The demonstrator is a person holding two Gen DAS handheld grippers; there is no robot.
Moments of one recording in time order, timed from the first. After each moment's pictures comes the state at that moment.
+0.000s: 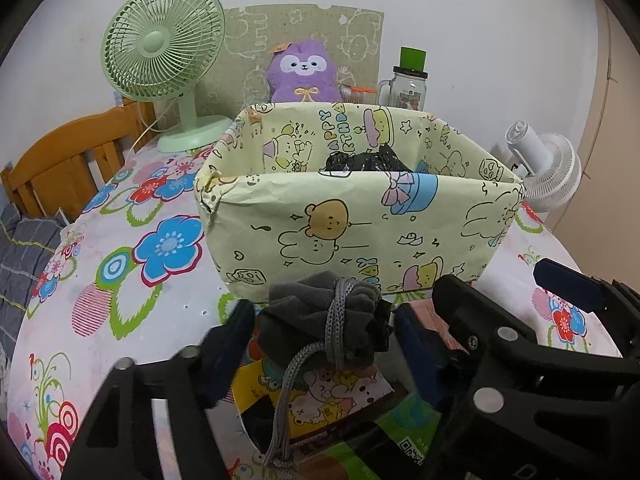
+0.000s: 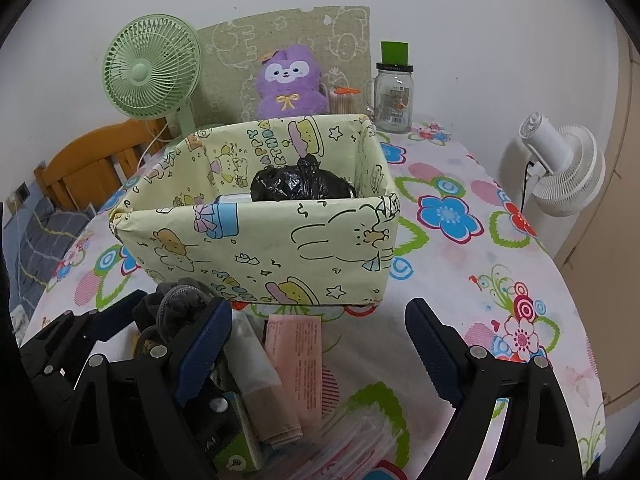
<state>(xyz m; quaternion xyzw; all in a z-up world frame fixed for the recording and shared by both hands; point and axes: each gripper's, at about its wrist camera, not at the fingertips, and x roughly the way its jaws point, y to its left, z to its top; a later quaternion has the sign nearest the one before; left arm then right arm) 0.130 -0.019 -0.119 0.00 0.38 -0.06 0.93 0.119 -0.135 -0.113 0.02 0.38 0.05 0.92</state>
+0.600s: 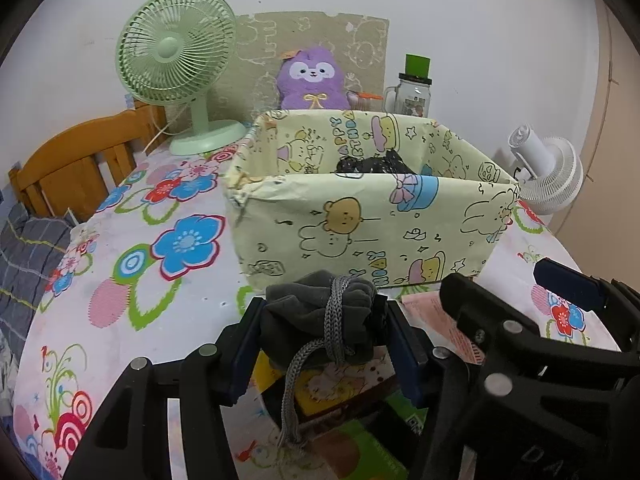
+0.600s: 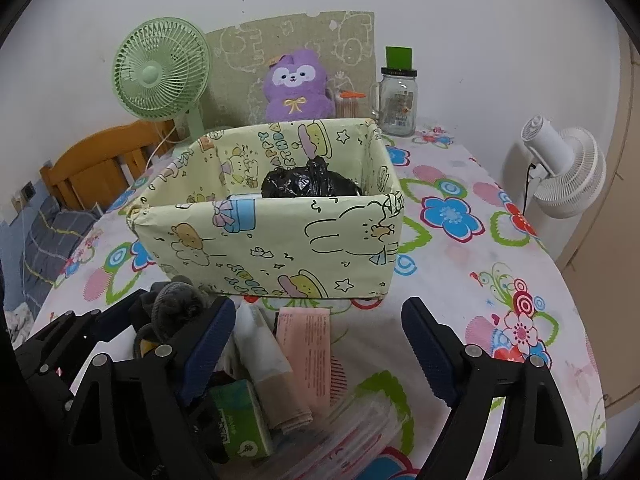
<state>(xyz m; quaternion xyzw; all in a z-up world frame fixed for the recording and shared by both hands) 0.113 -0.012 -0.113 0.00 0.37 -0.05 0.93 0.106 -0.133 -0.108 0.02 0.38 0.06 0.92</state>
